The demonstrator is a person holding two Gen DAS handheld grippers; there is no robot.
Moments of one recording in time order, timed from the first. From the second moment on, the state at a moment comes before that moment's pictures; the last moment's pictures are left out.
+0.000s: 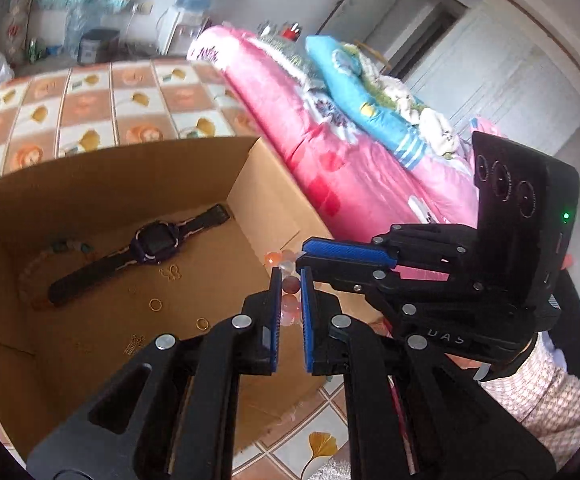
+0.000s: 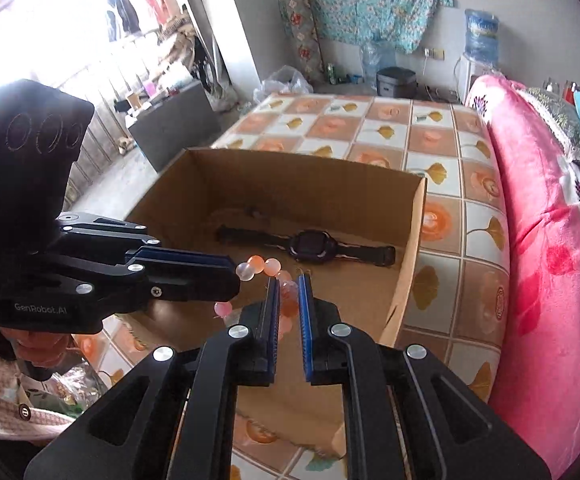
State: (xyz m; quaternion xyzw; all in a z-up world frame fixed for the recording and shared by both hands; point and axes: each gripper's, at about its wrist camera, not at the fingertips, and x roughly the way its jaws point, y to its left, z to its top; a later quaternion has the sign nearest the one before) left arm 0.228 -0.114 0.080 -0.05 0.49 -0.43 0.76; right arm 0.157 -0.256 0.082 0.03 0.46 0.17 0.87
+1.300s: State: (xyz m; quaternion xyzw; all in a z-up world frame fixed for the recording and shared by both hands) left arm 0.160 0.093 0.019 -0.23 0.48 -0.20 0.82; right arm 0.124 -0.299 0.019 0.21 0.50 0.09 0.84
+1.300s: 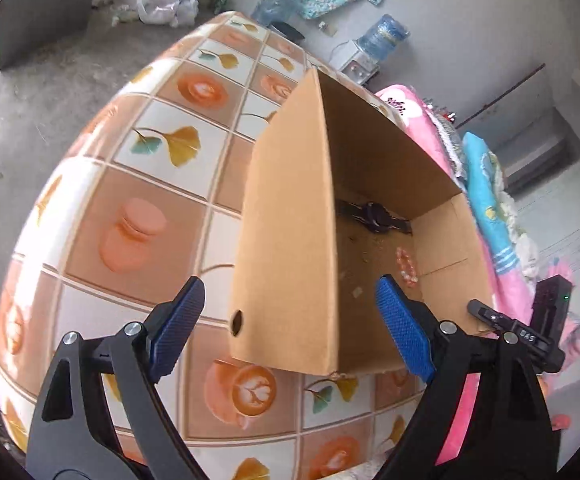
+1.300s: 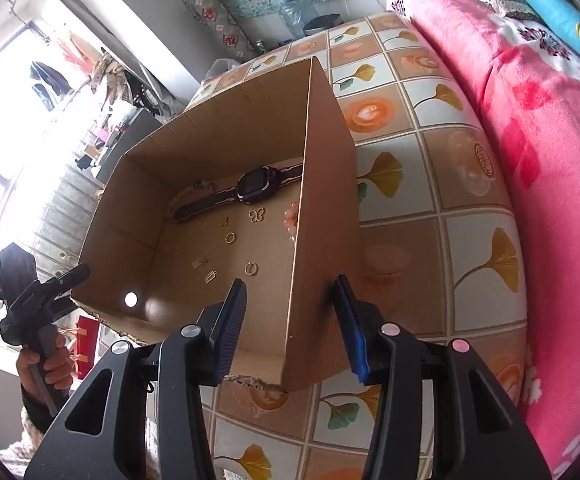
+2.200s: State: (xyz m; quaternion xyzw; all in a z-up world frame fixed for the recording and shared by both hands) left arm 0.053 0.080 0.032 -0.17 0.43 -0.19 0.87; right arm 0.043 -0.297 0.026 0.22 0.46 0.08 0.86
